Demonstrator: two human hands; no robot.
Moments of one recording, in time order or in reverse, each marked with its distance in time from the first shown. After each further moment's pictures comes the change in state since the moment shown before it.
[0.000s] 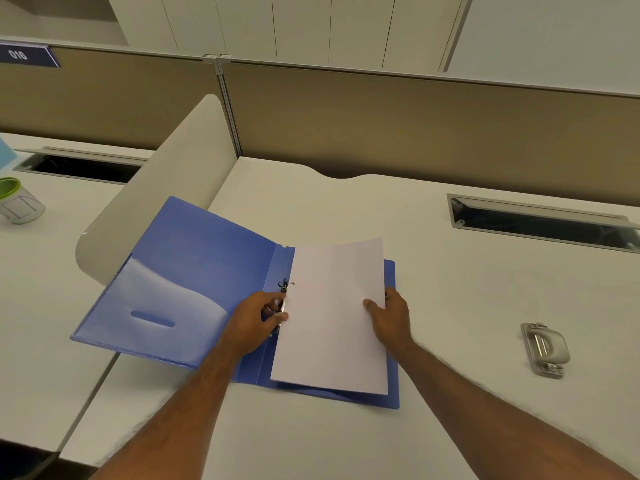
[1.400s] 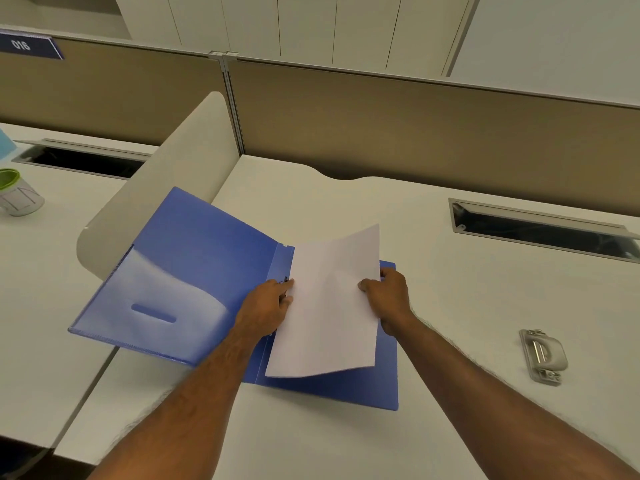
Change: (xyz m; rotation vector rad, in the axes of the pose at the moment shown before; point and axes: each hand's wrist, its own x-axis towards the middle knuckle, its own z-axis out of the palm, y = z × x) left_hand 0.031 0.017 0.012 0.370 -0.066 -0.023; right_hand 0.004 -0.069 -0.001 0.055 -0.049 0.096
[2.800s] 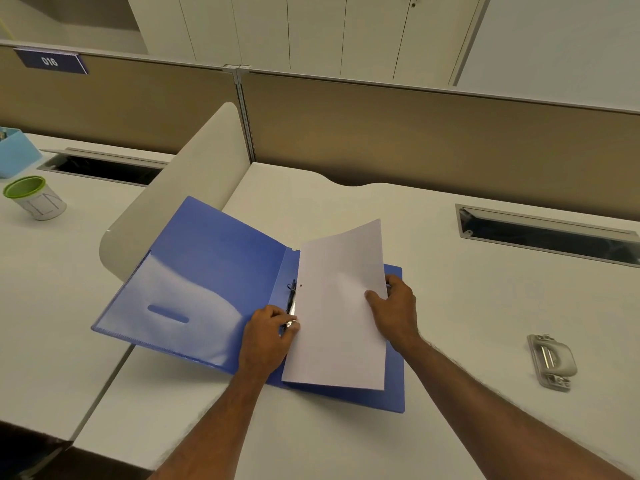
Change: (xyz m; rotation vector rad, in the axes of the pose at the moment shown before) left_hand -0.057 -0.009 0.024 -0.129 0.329 -0.019; right_hand -0.027 0.006 -0.003 -0.117 0.043 -0.236
